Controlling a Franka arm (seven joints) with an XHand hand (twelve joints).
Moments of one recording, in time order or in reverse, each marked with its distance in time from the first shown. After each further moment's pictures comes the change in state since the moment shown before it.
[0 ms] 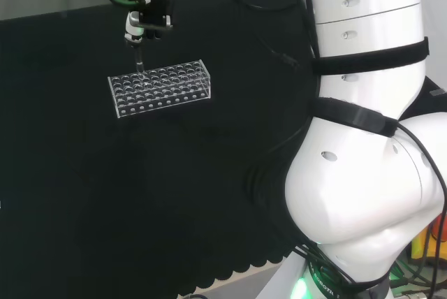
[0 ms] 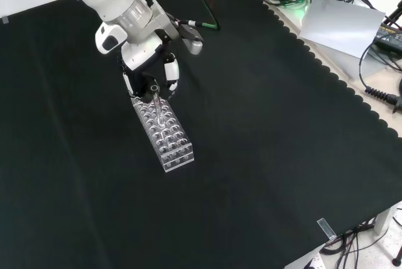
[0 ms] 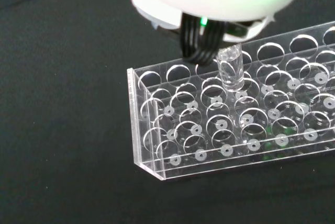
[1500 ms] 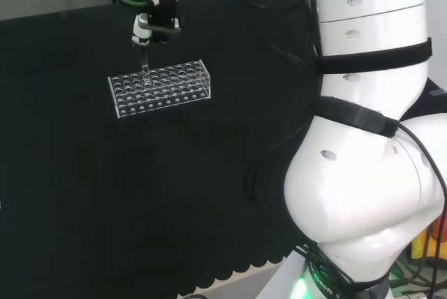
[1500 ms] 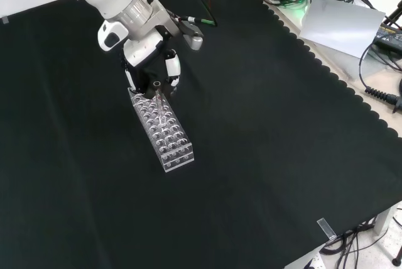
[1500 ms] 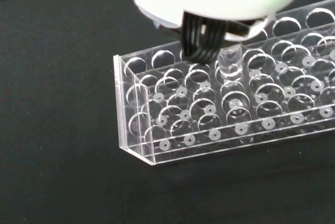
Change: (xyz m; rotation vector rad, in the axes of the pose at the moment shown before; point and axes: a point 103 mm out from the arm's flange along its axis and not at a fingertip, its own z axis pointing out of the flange) arm -0.017 -0.005 0.005 0.030 0.025 -0.004
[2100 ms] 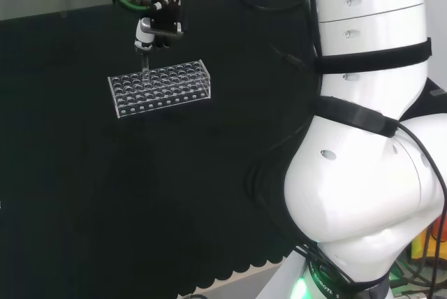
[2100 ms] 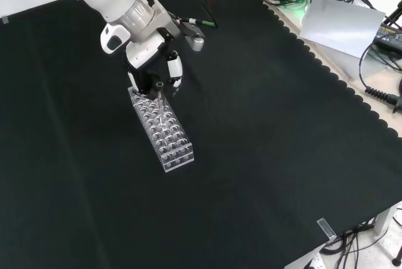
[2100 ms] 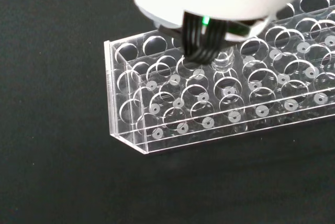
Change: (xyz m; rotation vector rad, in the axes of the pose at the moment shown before) arm -0.006 0.000 0.008 0.017 -0.002 0.003
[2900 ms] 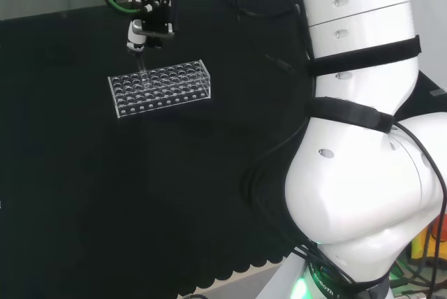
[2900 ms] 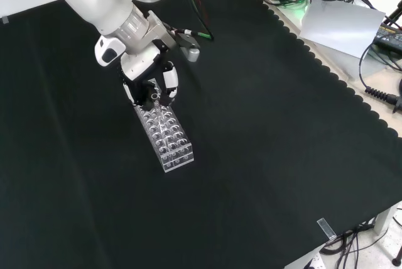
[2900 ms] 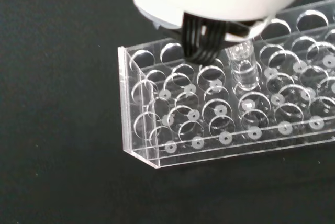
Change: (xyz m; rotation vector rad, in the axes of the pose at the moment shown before) arm 0.018 0.021 0.002 -0.004 -0.029 -0.022
